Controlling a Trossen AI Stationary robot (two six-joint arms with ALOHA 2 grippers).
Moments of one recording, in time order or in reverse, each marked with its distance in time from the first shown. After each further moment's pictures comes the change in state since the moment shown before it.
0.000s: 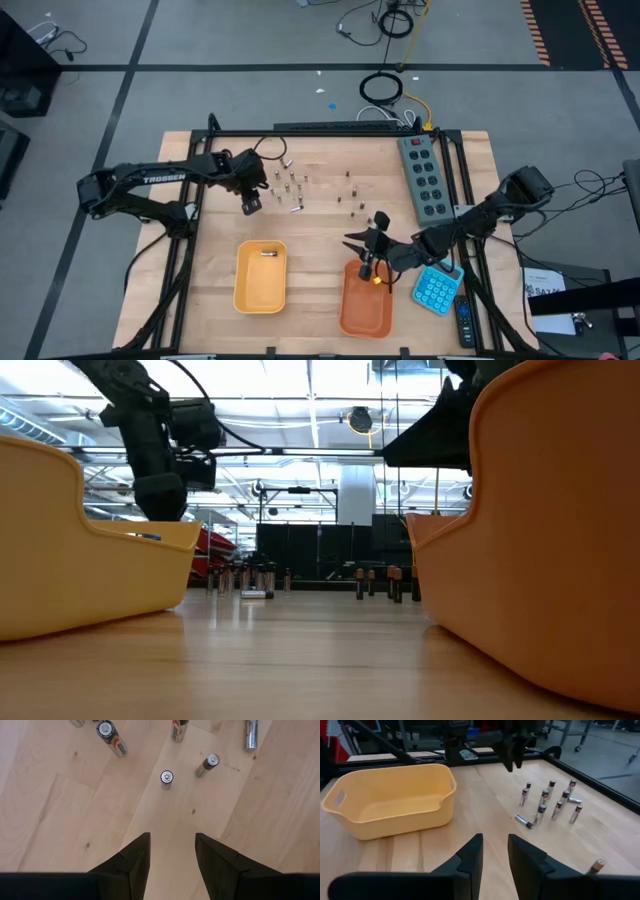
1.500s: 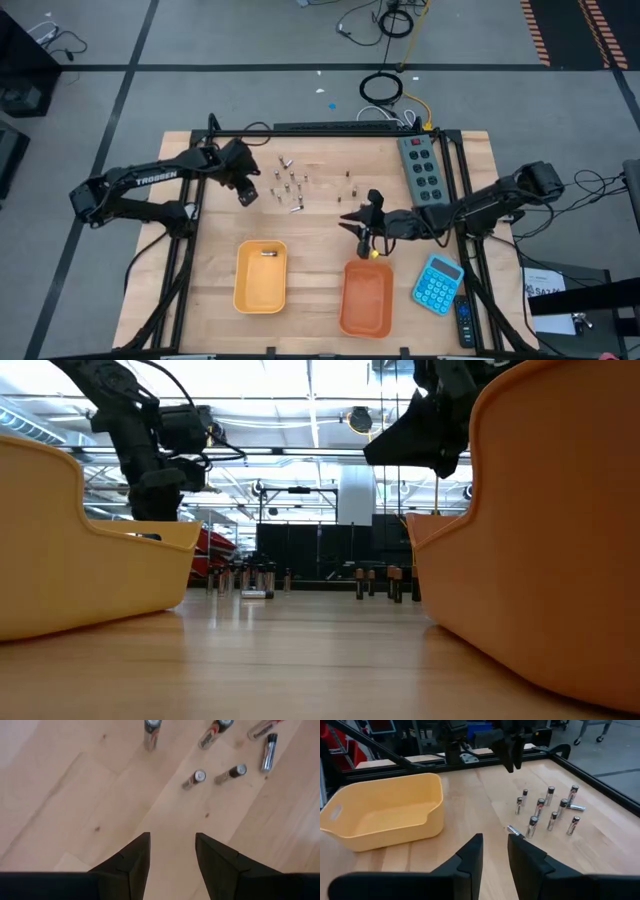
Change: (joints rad) left arm 0.162 -0.078 -0.039 0.011 0.113 -0.069; right arm -0.248 -0.120 -0.001 -0.063 -0.329 -0.075
